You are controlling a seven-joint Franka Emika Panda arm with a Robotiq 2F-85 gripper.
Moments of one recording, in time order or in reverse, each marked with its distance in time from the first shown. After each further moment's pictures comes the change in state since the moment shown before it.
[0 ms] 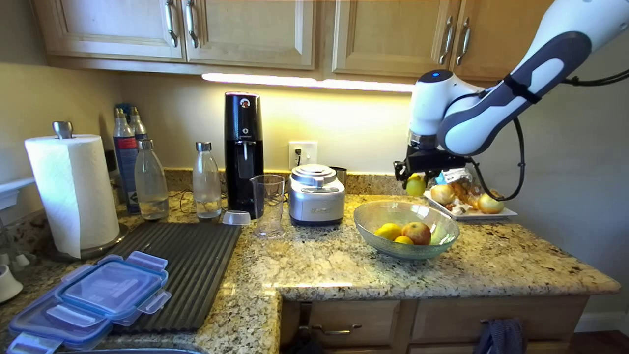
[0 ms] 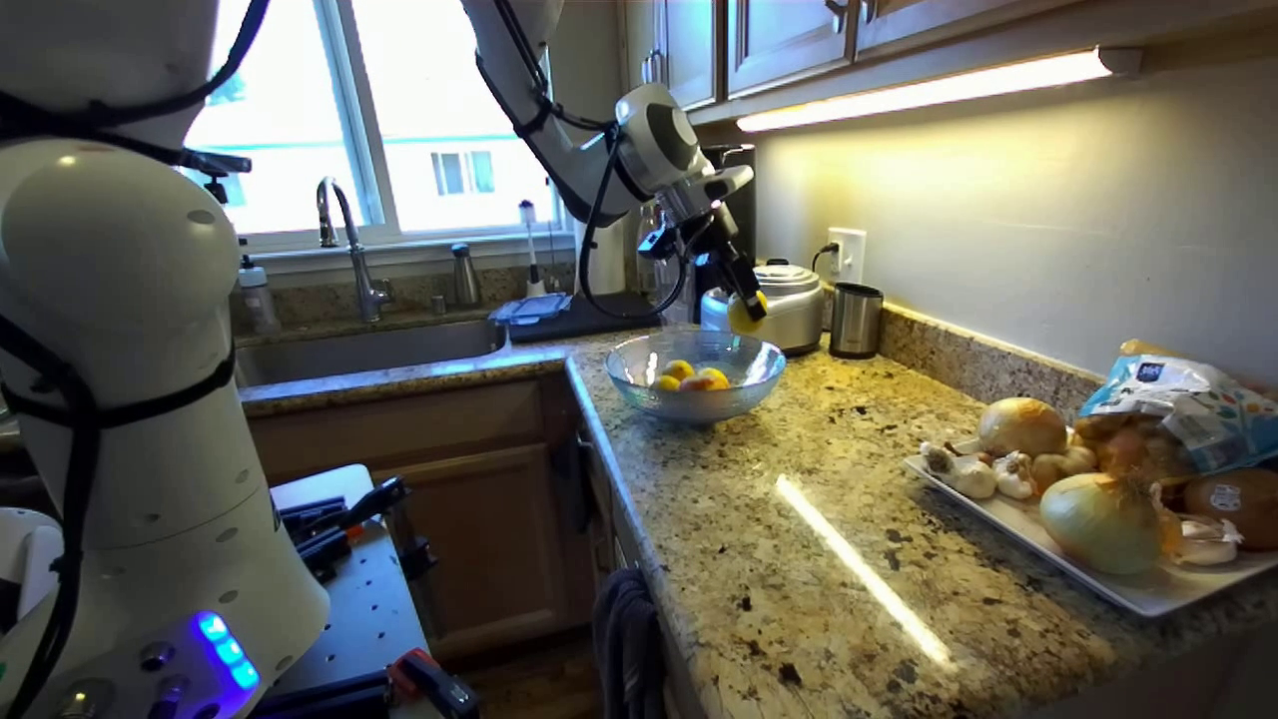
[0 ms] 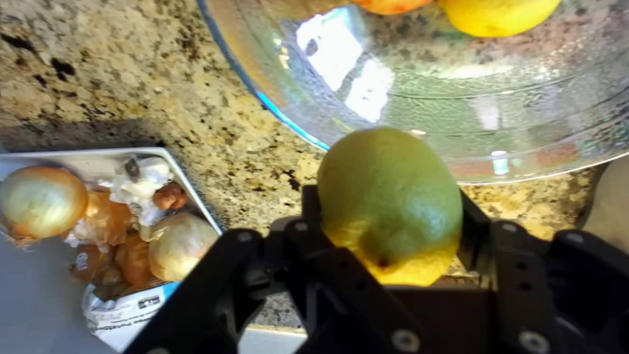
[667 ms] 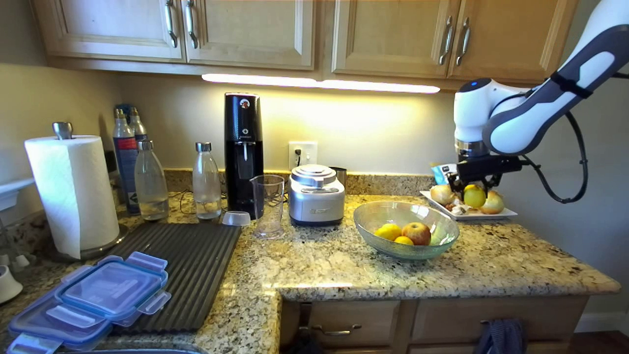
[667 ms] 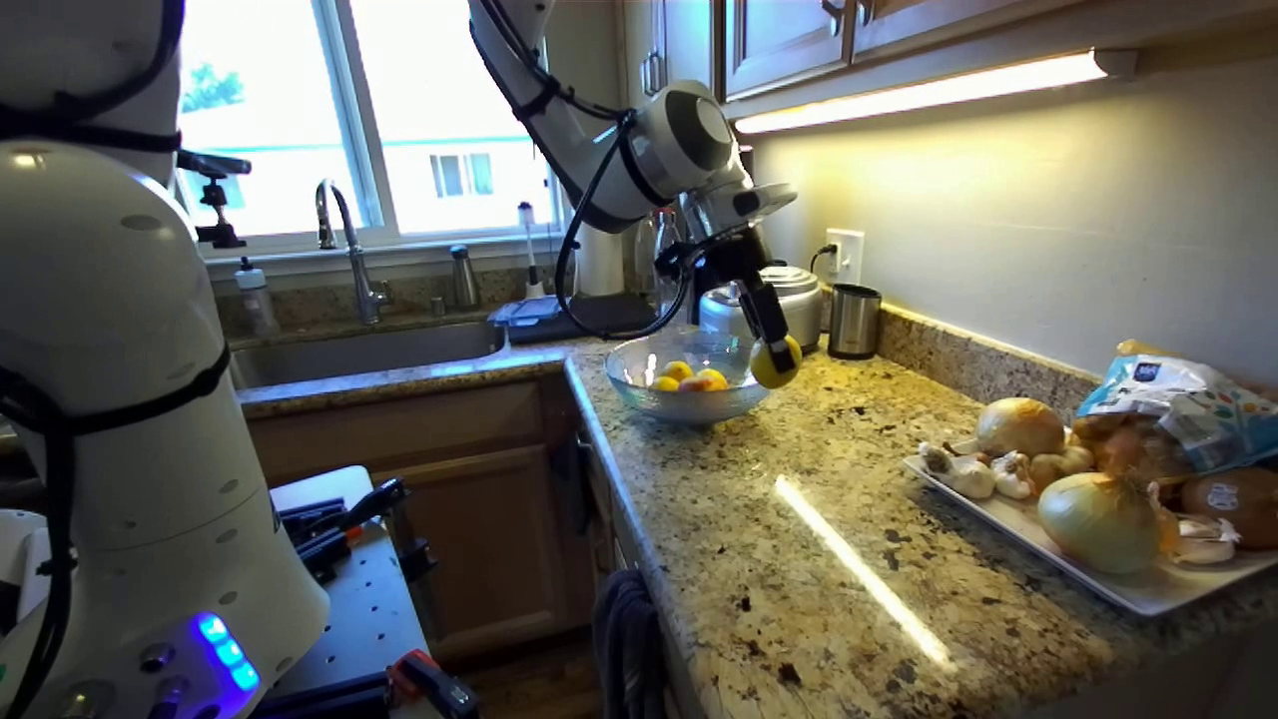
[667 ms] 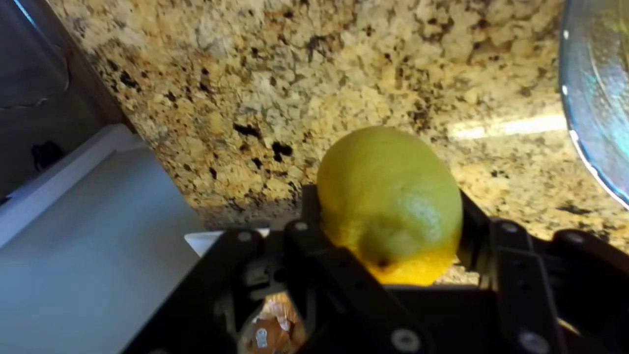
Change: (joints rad) arm -0.226 -0.132 0.049 -0.202 -0.055 -0.125 0.017
